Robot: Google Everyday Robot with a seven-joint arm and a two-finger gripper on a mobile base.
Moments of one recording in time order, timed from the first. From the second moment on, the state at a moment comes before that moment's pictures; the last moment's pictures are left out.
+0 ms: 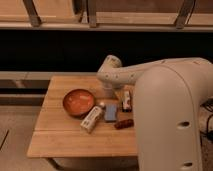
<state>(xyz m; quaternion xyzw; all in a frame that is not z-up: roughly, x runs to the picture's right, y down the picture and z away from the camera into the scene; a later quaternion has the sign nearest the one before) 0.106 0.003 0.862 -0.17 0.17 0.00 0.97</state>
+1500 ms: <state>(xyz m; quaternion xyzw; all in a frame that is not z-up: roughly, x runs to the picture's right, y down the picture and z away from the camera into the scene) 0.086 0.007 0.870 -0.18 0.14 -0.02 0.97</state>
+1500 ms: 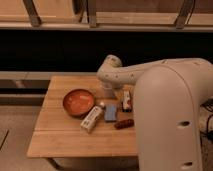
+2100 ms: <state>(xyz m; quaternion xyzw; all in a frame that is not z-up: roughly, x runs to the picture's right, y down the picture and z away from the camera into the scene) 0.009 0.058 0.865 -0.25 0.07 -0.10 0.96</state>
